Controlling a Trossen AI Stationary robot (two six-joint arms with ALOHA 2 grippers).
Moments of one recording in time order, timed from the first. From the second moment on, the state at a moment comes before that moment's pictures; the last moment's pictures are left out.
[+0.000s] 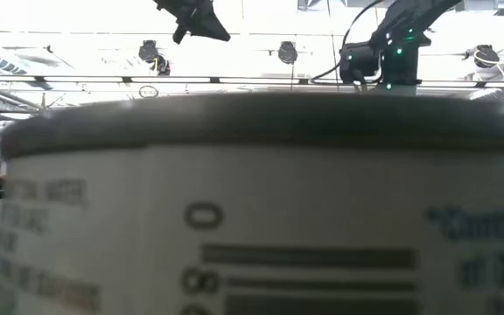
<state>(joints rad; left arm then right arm) 0.44 1.31 1.33 -0.37 -0.05 -0.05 -0.54 1.45 1.03 -1.02 0.26 0.56</state>
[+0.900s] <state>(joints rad) 0.42 1.31 1.32 -0.36 0.09 -0.01 -0.55 1.43 1.07 -1.11 0.31 0.56</state>
